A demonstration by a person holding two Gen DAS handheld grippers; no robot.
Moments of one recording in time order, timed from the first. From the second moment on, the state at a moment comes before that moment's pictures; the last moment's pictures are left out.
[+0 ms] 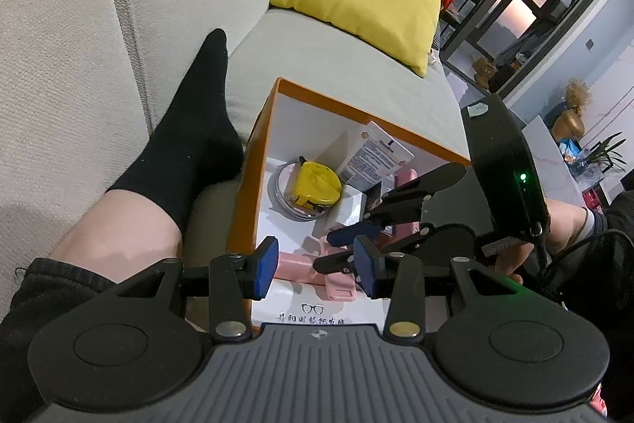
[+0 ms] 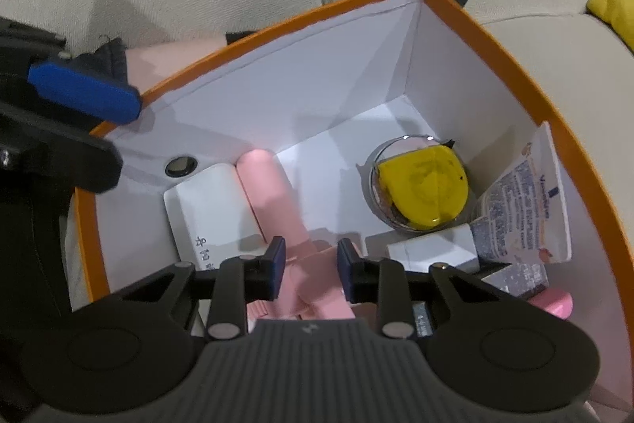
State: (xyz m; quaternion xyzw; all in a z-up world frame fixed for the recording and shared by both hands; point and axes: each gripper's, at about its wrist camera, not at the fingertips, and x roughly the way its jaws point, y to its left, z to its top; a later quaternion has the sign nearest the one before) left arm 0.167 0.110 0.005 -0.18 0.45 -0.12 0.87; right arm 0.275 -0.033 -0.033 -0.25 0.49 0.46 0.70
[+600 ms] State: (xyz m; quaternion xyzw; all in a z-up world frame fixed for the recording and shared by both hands) left arm 0.119 0.058 0.025 -0.13 0.40 -0.12 0.90; right arm 0.208 -0.100 0.021 -0.20 0.44 0.39 0.78
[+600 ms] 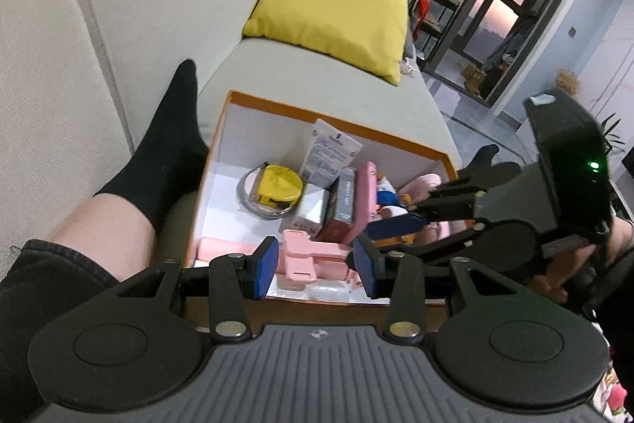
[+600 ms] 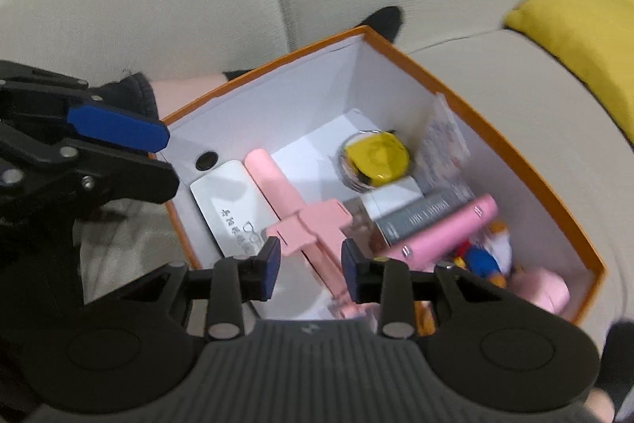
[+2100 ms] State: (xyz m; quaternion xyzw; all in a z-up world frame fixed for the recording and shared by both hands) left arm 0.117 -0.008 -0.031 0.01 0.31 -0.01 0.95; right arm 0.122 -0.185 -0.019 0.01 0.29 0.13 0.95
